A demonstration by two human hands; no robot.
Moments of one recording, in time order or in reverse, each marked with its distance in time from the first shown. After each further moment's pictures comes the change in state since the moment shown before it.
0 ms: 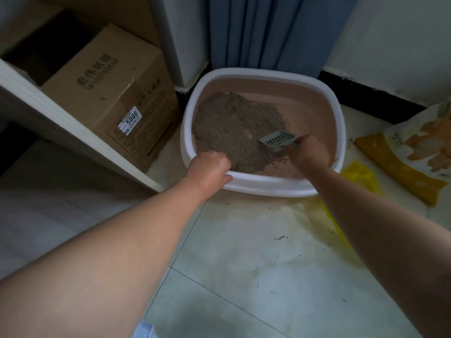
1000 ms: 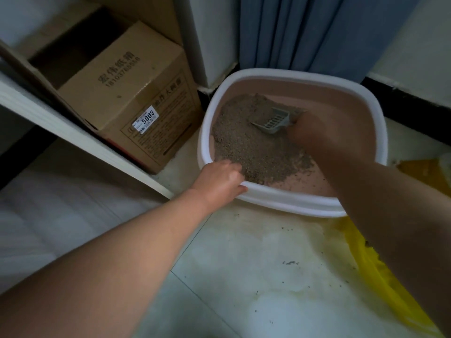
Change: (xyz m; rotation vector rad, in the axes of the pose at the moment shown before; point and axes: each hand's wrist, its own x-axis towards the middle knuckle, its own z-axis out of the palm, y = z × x) left_hand 0.004 0.005 0.009 -0.058 0.092 0.020; right_hand 0.107 -0.063 0.025 -0.063 -0.108 -0.243
